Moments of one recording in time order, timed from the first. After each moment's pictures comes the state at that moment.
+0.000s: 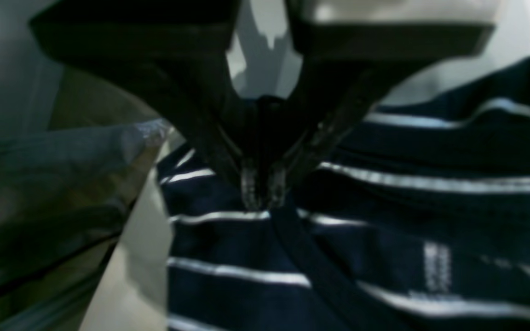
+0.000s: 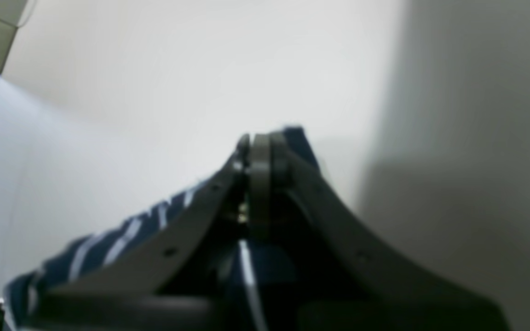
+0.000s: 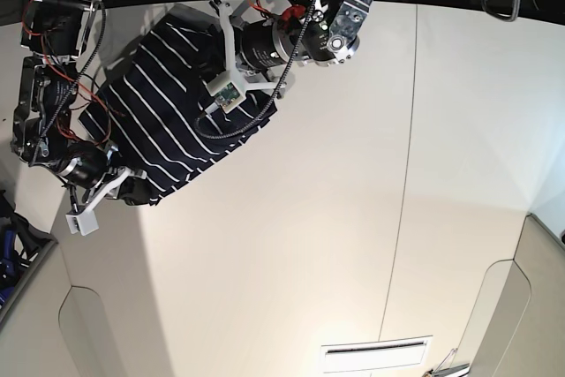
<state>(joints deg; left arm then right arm) 12.5 -0.3 25.8 95.5 -14.7 -29.7 40.8 12.1 13.3 14.7 71.1 37.2 32.2 -54.0</state>
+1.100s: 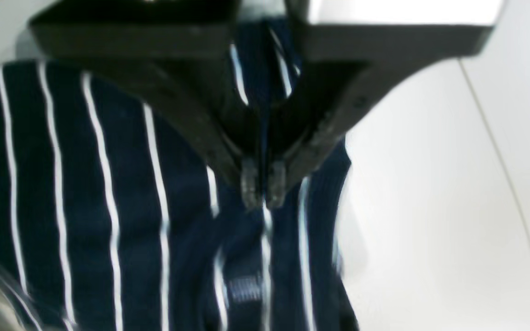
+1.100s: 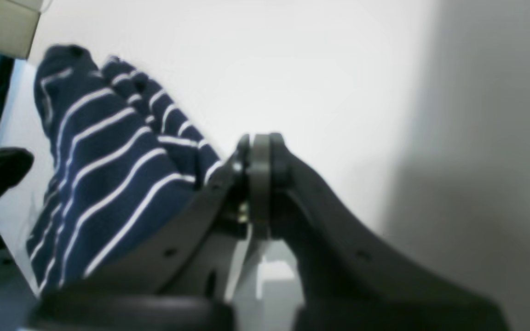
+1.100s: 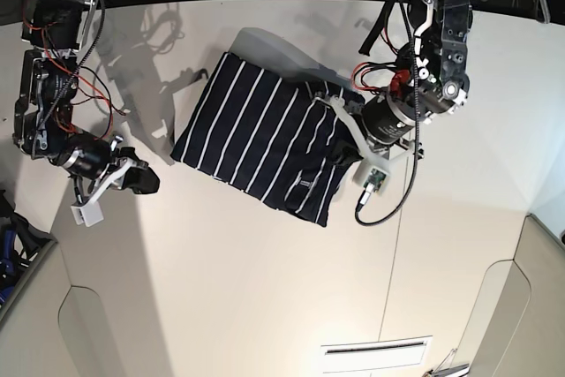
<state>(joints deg) 9.5 -8.4 2.4 104.3 -16.2 -22.6 43.4 10.3 12.9 14.8 71.1 43.2 32.8 -58.5</state>
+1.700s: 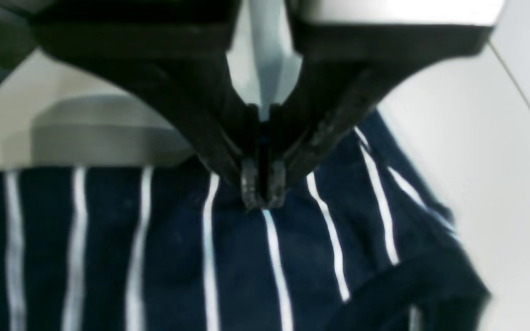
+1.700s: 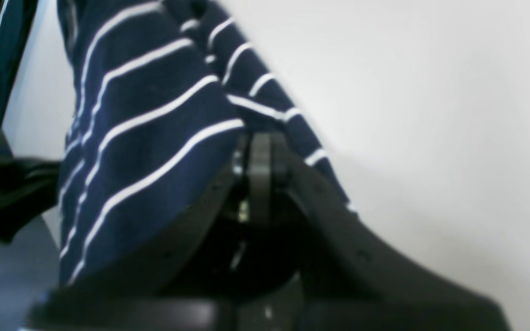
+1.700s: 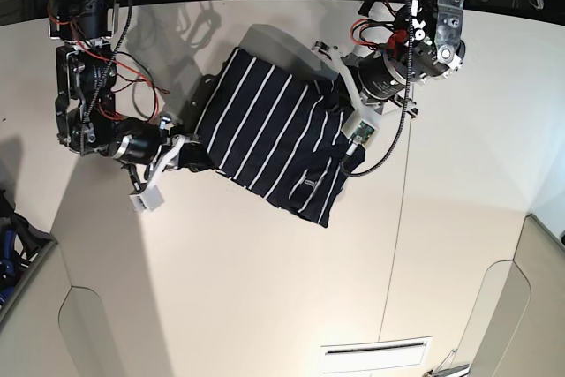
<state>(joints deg) 16.1 -8.4 2.3 103.4 -14.0 -26.5 45.4 9.0 9.3 3.1 71.1 43.2 33.3 -59.0</state>
